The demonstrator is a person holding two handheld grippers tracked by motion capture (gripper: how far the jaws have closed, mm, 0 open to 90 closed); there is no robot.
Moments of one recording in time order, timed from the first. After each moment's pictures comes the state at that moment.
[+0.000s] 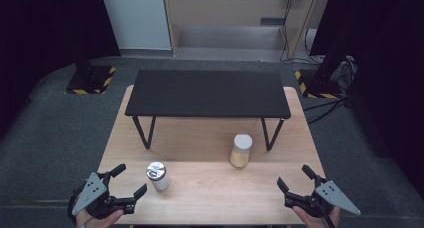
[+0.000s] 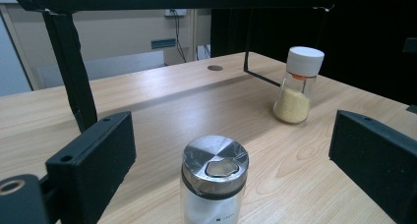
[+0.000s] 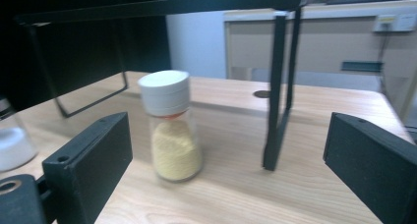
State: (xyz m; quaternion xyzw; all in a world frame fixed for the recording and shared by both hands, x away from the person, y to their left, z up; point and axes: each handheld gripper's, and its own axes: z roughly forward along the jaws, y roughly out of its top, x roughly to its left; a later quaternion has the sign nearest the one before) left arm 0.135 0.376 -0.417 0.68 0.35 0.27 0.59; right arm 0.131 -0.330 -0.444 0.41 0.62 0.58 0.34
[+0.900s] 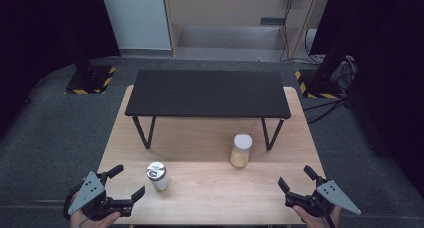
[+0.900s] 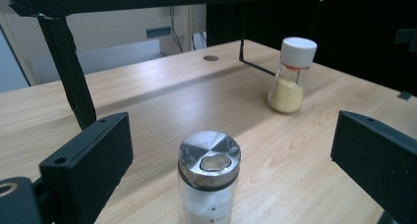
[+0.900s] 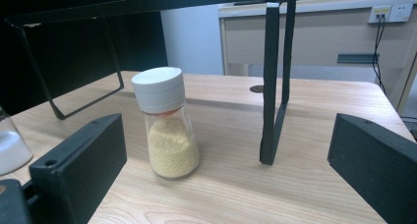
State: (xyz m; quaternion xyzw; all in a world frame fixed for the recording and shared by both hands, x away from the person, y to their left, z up) left arm 0.134 0.380 -0.383 0.72 0.35 0.25 0.55; right arm 0.132 -0.329 -0.445 0.42 0.62 0.58 0.33
